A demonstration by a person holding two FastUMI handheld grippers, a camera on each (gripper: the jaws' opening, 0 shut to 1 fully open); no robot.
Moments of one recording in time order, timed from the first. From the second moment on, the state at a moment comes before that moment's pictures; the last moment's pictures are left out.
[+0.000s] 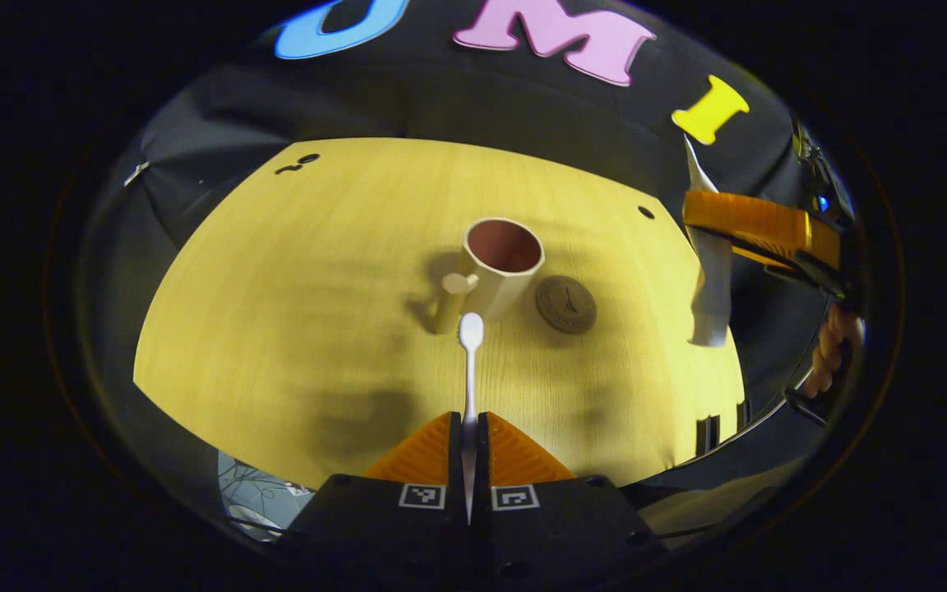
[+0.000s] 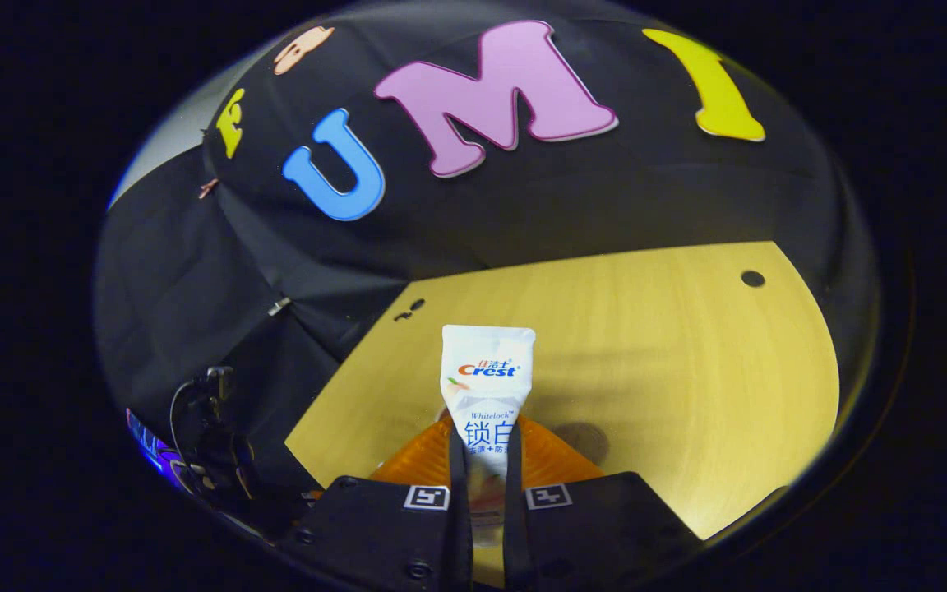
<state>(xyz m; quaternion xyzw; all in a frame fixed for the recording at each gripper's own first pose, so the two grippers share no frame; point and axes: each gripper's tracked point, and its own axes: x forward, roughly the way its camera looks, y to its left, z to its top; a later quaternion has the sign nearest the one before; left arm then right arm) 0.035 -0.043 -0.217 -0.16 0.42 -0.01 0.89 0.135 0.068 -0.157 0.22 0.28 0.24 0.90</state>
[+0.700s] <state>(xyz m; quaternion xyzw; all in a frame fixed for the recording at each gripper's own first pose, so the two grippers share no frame) -0.048 0.003 -0.198 -0.18 0.42 0.09 0.88 0.220 0.169 -0.198 0.17 0.25 0.30 0.90</state>
